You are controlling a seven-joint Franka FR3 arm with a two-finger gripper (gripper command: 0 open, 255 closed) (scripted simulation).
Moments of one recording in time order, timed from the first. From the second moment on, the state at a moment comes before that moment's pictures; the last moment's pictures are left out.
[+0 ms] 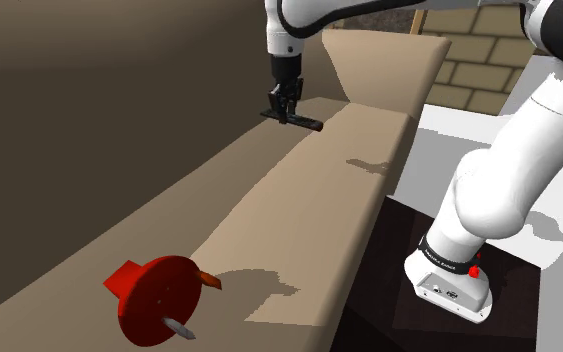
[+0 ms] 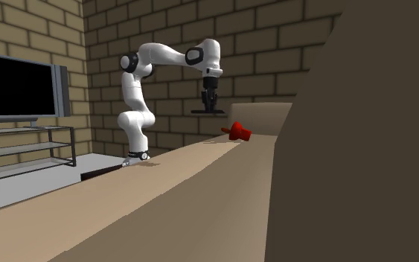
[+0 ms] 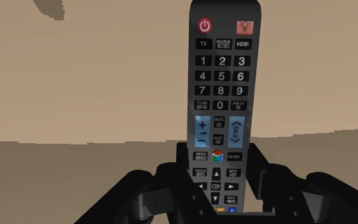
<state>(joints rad) 0.21 -0.18 0.01 -1.96 -0.03 1.75 0.08</state>
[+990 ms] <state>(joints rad) 0.35 -0.39 0.23 -2.13 0.06 1.72 0.40</state>
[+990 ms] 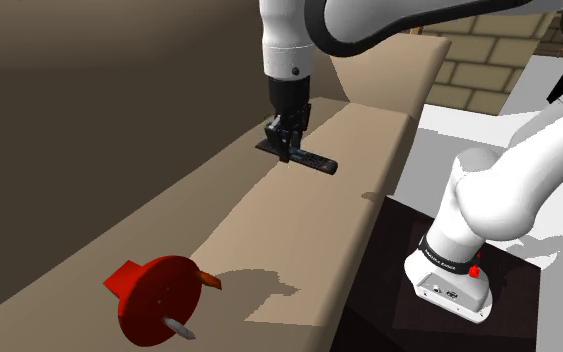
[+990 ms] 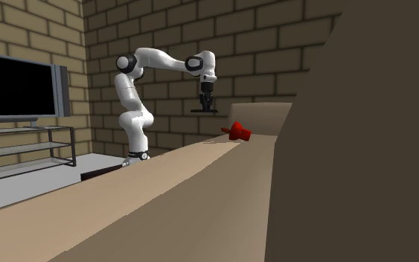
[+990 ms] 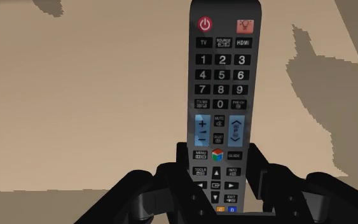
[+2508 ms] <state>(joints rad) 0.52 -0.25 0.63 -1.97 0.14 1.73 0.96</state>
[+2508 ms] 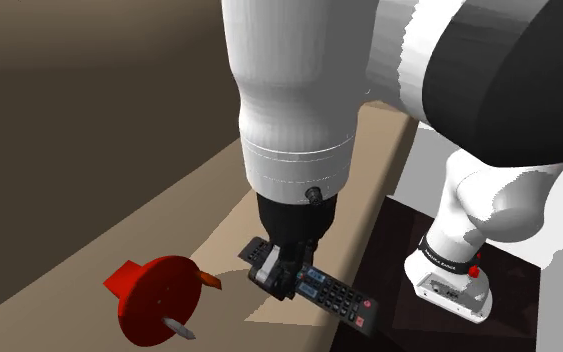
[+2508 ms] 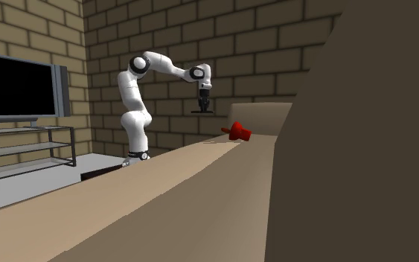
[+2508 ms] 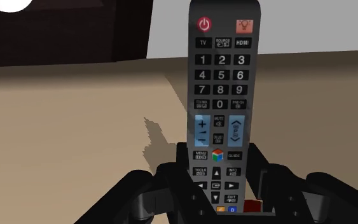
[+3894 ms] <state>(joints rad) 0.53 -0.18 0.68 -2.20 0.13 2.01 0.98</state>
